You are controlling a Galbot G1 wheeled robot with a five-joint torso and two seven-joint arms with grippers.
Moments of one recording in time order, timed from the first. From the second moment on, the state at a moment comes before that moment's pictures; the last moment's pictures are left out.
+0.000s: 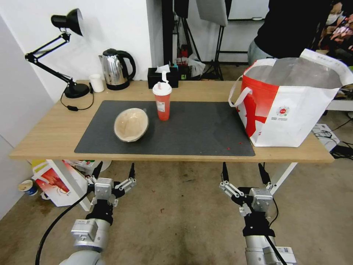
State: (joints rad) left arm 1.80 -1.50 -0.55 -2.30 0.00 0.00 0.00; right arm -1.67 0.92 0.07 2.36 0.05 0.22 0.71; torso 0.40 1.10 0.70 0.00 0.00
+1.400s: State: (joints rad) left arm 1.80 -1.50 -0.55 -2.30 0.00 0.00 0.00; right arm -0.52 0.68 -0.32 2.10 1.01 0.03 0.12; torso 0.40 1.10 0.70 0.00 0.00
